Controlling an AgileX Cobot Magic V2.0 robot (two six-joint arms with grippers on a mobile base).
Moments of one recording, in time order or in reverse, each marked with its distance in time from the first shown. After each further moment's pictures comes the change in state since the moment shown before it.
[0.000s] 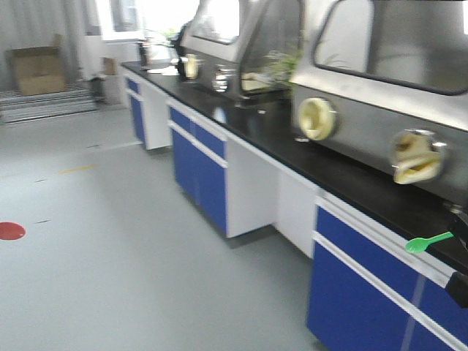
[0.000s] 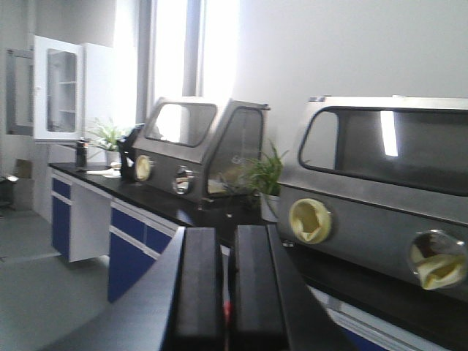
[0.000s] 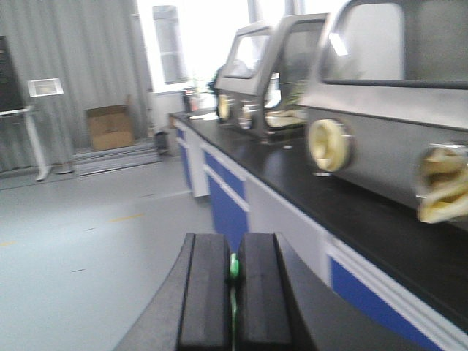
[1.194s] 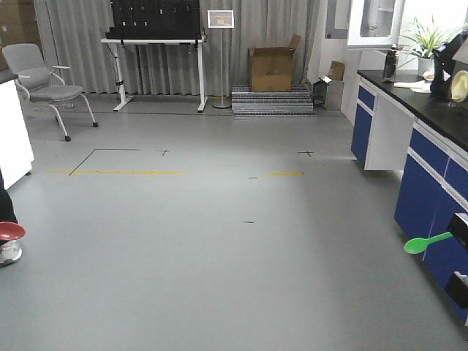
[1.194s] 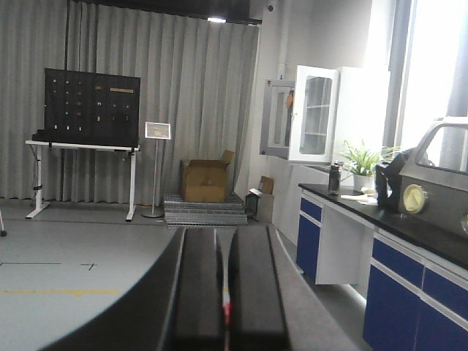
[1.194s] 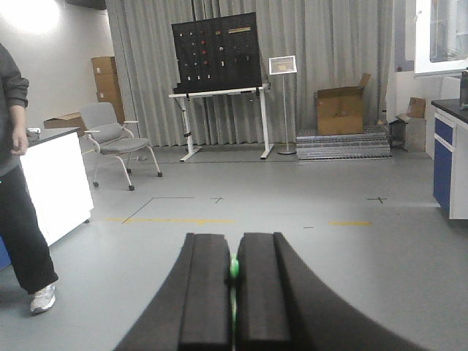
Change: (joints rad) left arm 0.000 0.000 0.000 0.000 0.000 0.000; right arm 0.000 0.000 0.000 0.000 0.000 0.000
